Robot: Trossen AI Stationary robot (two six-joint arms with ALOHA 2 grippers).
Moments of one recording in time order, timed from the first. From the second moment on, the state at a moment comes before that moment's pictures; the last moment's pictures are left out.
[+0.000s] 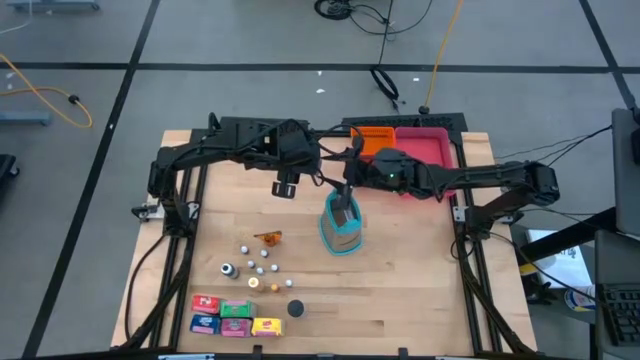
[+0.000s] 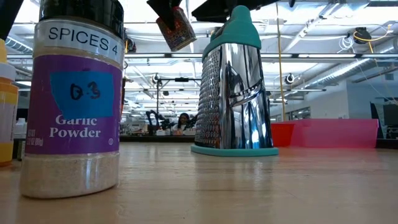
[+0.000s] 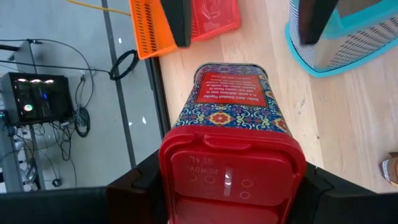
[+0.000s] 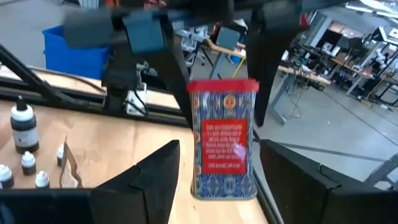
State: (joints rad) left arm 0.11 1.83 2.14 -1.43 -0.38 0.44; right arm -0.09 1.44 1.09 0.21 0.16 -0.30
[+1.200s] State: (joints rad) left arm 0.05 1.83 2.14 -1.37 -0.38 0.44; right arm -0.12 1.53 1.09 0.33 0.13 -0.27
